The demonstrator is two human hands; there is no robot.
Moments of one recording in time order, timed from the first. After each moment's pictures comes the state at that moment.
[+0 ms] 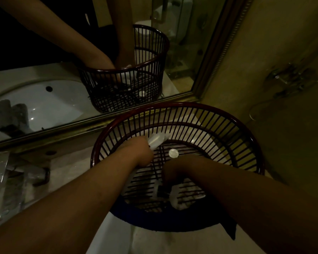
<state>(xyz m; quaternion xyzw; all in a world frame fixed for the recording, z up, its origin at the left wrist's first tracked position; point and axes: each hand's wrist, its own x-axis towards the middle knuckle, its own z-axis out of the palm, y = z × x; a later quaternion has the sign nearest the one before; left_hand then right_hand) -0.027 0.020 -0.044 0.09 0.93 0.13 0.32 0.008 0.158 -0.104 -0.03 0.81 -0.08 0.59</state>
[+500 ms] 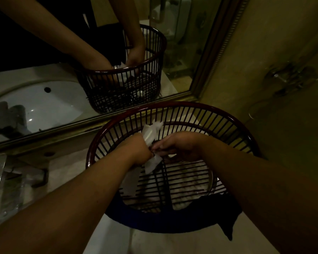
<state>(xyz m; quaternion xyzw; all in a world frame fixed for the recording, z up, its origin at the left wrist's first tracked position) -0.029 0.020 -0.042 0.06 0.92 0.22 0.33 -0.019 0.210 -0.073 0.17 0.64 -0.61 0.43</state>
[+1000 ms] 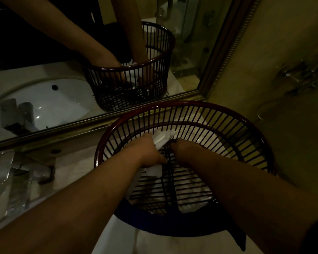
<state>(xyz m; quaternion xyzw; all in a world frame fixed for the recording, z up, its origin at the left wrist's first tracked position) -0.028 0.022 -0.045 0.07 0.91 0.20 0.36 -0.014 0.188 -0.099 -0.02 0.94 -0.03 0.34</state>
